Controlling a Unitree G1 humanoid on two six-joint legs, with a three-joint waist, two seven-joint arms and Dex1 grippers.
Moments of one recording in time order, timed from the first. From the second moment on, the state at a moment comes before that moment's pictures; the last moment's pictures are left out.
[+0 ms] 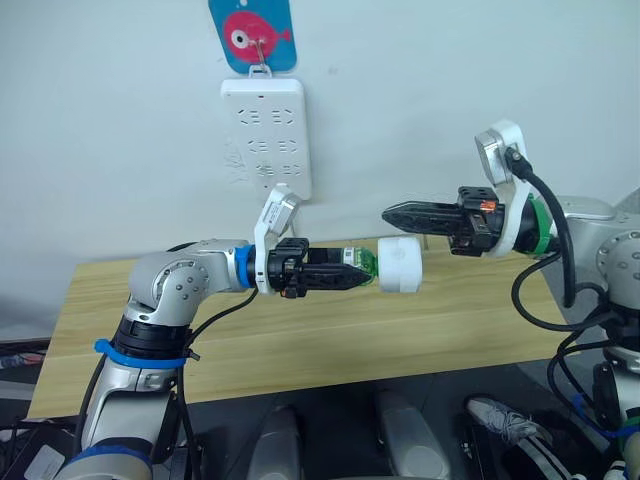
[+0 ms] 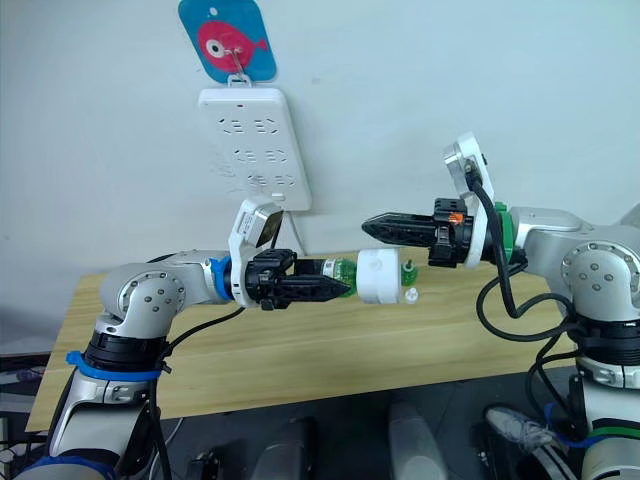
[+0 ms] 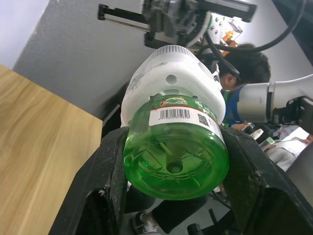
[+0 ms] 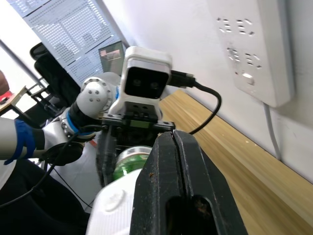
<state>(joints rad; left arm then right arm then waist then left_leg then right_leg) -0.63 0.52 -0.04 -0.10 -0.95 1.06 -1.12 -0.73 -0.72 -0.08 -0.27 1.16 1.10 0.72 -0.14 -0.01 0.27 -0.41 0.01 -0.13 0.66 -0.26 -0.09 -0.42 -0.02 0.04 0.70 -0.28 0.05</state>
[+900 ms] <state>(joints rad) -0.66 0.48 0.05 -0.04 -1.02 1.11 -1.02 -0.56 -0.76 -0.09 -0.42 1.30 1.19 0.71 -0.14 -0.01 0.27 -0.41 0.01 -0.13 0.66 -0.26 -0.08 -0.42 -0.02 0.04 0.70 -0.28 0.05</state>
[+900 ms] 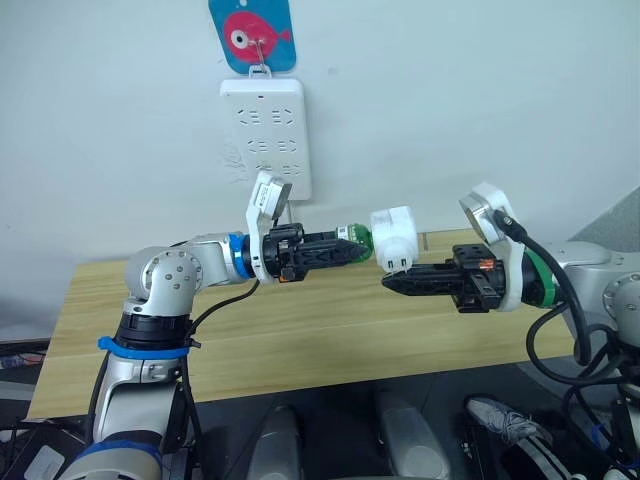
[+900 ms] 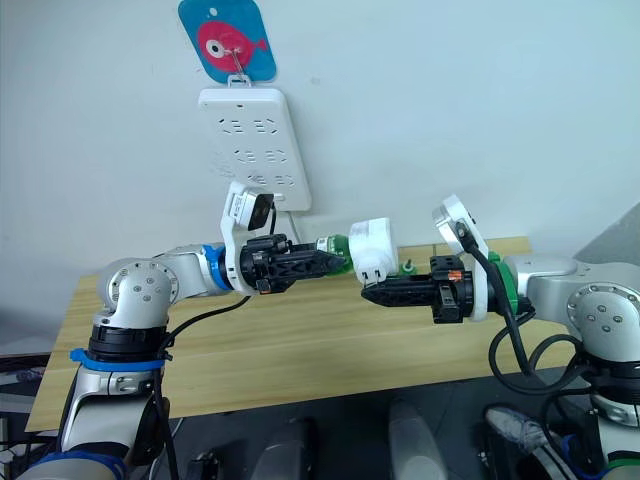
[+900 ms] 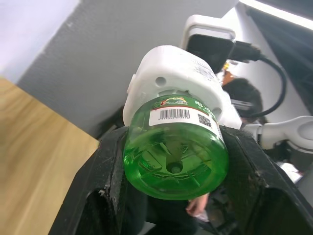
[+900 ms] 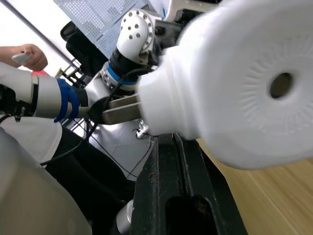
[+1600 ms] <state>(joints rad) -0.64 0.51 0.00 -0.07 -0.88 0.93 -1.09 -0.62 -0.71 -0.09 -0.35 1.50 1.23 0.48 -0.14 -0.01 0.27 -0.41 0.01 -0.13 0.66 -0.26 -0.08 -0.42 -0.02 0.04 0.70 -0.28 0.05</state>
